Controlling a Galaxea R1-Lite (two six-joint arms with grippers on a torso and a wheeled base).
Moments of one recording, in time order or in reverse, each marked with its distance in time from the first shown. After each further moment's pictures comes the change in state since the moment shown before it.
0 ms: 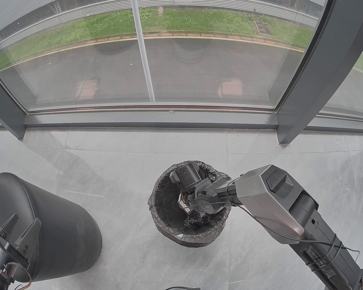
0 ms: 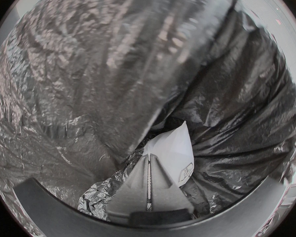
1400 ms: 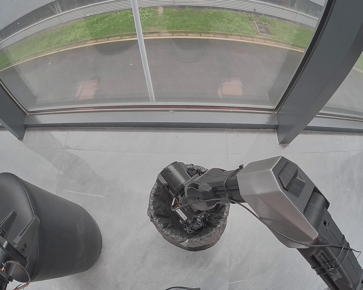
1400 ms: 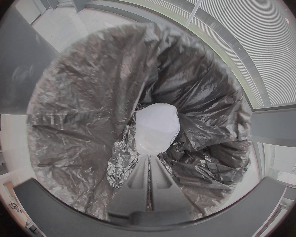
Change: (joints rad) left arm 0.000 0.000 -0.014 0.000 0.003 0.024; right arm 0.091 -0.127 0.000 0.363 -0.043 0.170
